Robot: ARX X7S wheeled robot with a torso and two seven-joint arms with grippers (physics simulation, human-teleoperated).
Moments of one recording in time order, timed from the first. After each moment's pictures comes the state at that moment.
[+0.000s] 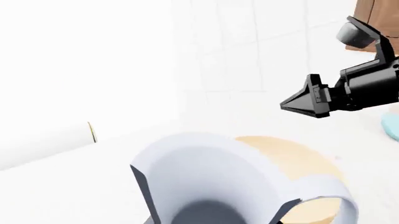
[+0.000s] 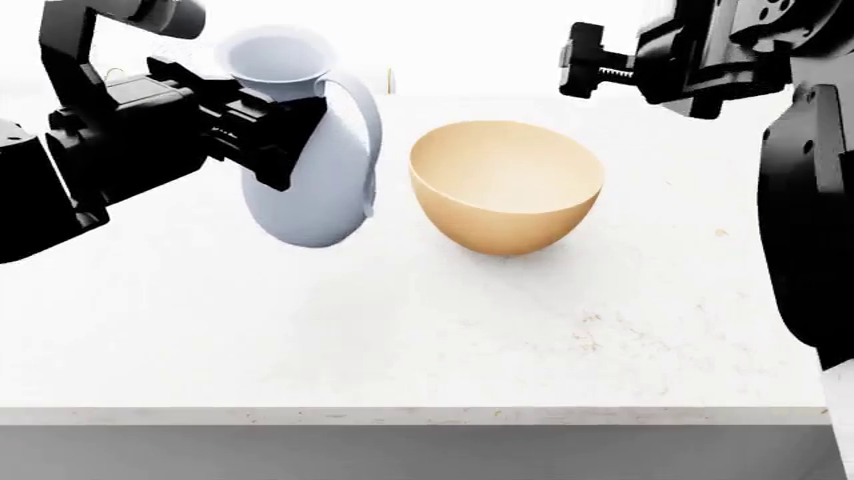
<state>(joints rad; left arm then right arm) -1.23 -0.62 0.20 0.15 -1.18 -1.23 0.00 1.89 0.16 -0.08 1.31 0.19 1.13 -0.09</state>
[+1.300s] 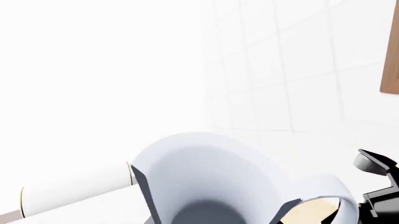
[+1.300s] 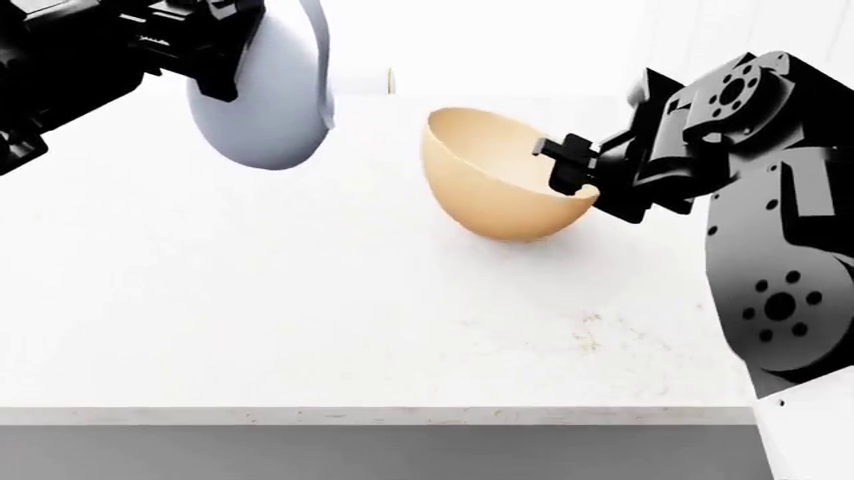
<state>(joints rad) -1.33 -0.65 0.20 0.06 -1.09 -1.12 0.02 1.69 0.16 0.41 1.30 -0.01 1.21 0.06</state>
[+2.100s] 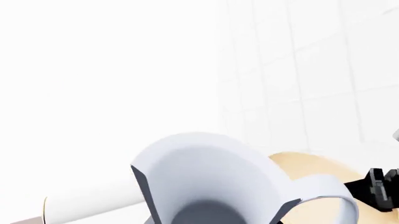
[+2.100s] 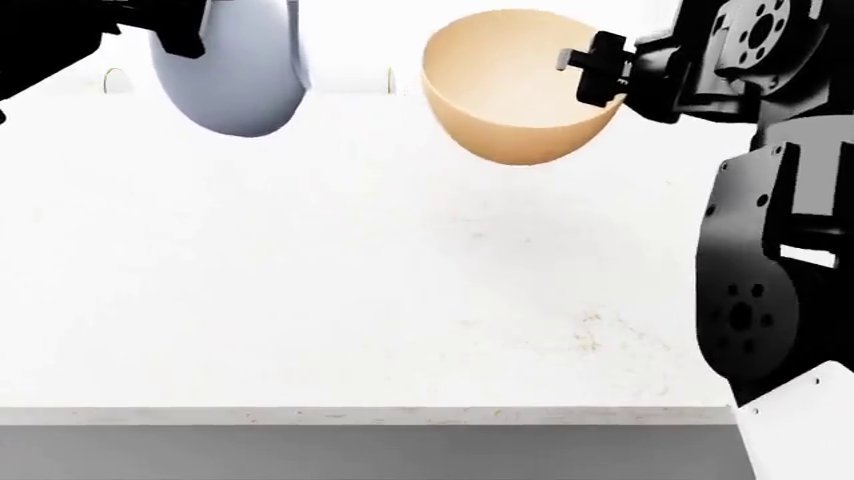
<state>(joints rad) -1.38 -0.66 0.16 0.04 -1.11 -1.12 -0.04 1.69 0.11 0.22 0.92 -0.07 1.24 -0.16</state>
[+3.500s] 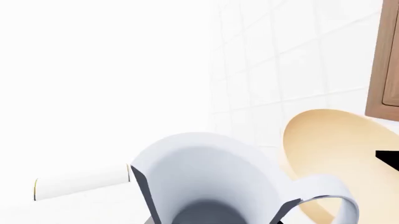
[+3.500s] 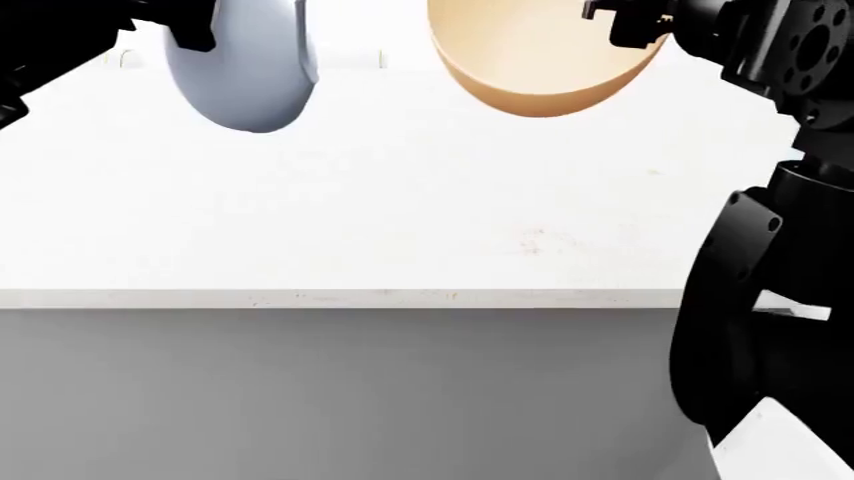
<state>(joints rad) -1.39 -0.63 0.20 -0.03 -1.08 -1.06 -0.01 1.55 0.11 0.08 0.24 -0.07 1.44 -0.20</state>
